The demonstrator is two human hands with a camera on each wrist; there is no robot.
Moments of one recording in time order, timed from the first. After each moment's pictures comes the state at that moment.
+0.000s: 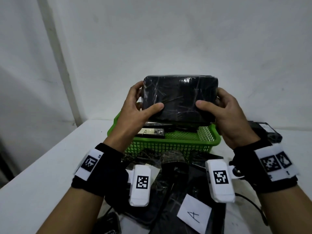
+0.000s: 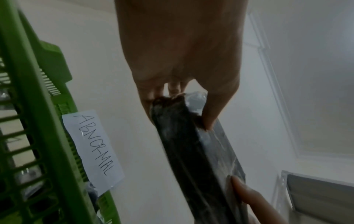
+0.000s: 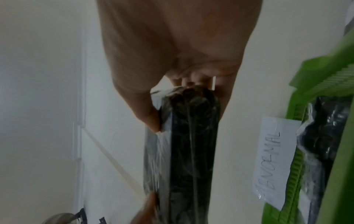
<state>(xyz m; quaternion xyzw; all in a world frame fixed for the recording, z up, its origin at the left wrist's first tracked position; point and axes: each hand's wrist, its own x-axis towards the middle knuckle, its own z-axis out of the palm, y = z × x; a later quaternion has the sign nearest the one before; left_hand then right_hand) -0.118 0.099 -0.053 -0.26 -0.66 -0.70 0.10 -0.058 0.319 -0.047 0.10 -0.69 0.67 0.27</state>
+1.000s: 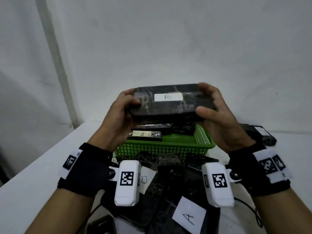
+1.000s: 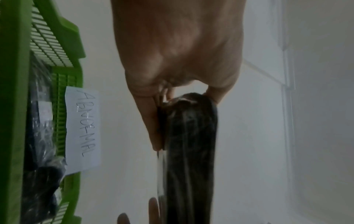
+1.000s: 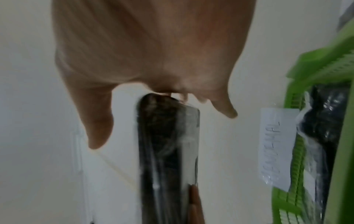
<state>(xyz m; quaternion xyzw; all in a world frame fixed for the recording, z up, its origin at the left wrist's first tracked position) -0.110 0.089 -0.034 -0.21 -0.51 -0.83 -0.03 -0.050 0.316 -0.045 0.18 -0.63 0.74 0.18</state>
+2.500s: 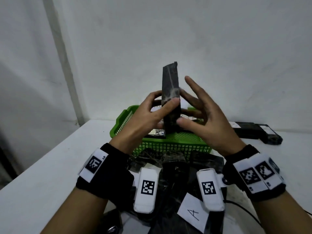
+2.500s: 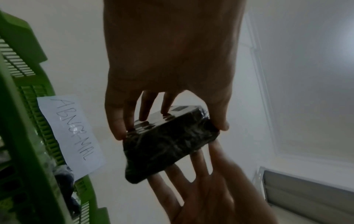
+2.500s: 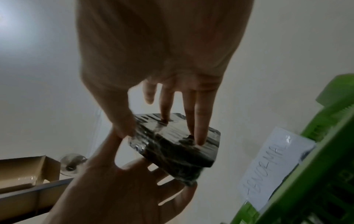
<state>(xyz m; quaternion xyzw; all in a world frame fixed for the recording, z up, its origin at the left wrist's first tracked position) -0.093 0.111 -0.042 -0.28 -0.68 -0.68 -0.01 -0.042 0.291 -0.053 0.23 -0.78 0.54 0.24</state>
